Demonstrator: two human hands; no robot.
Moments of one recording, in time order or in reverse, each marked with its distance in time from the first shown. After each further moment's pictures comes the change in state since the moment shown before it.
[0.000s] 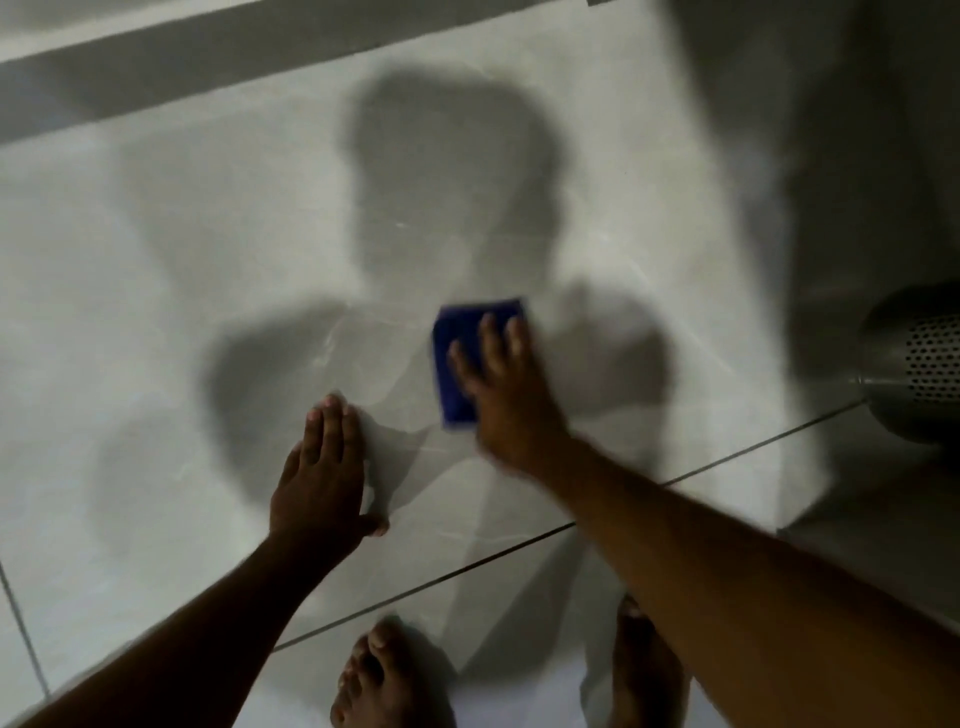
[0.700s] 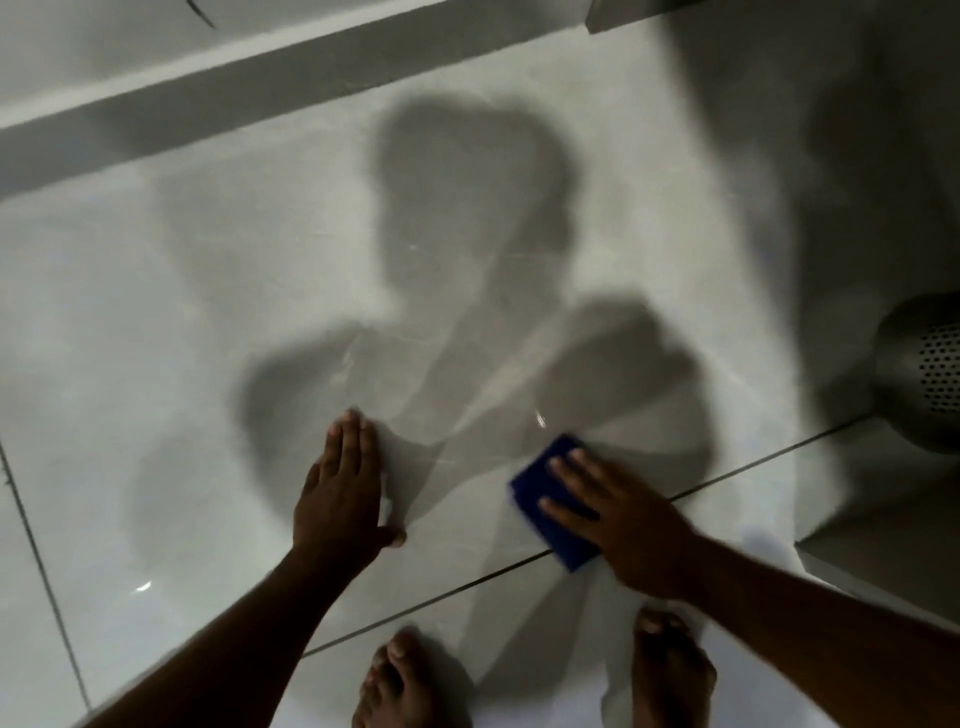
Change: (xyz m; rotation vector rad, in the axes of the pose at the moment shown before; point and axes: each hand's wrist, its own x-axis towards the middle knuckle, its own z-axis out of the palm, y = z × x) left_hand -0.001 -0.004 -0.003 0.000 0.012 -0.006; right_hand -0.132 0.060 0.003 -0.190 -0.213 -0.383
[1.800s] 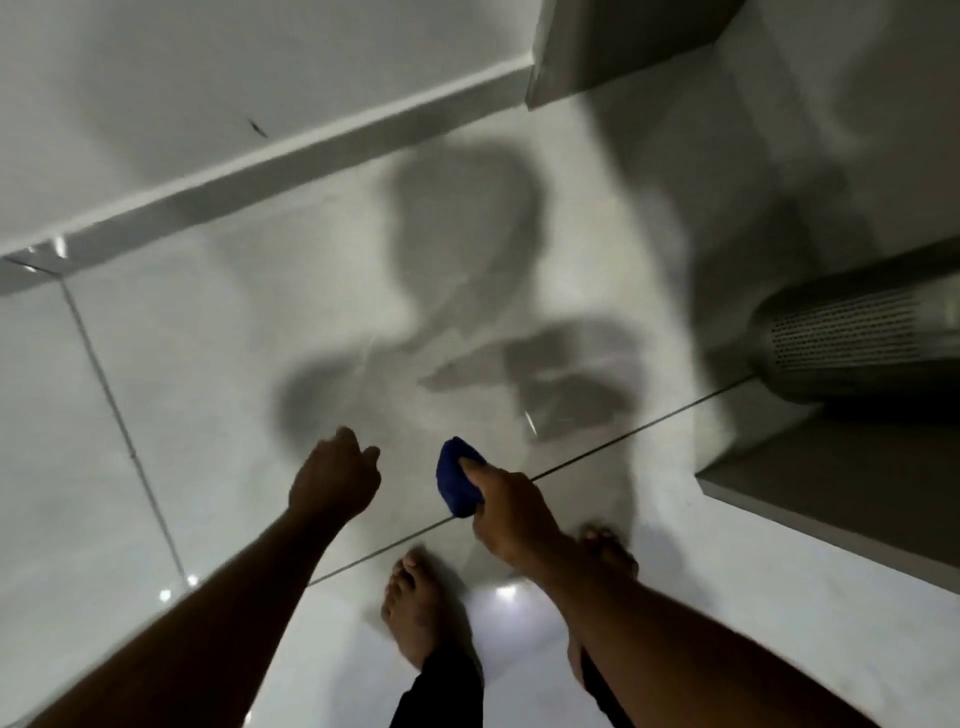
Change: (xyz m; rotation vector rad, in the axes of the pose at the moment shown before) left_hand -0.112 0.053 -0.152 -0.303 -0.024 -0.352; right_hand -0.006 -0.143 -0.192 0.868 -0.025 0.680
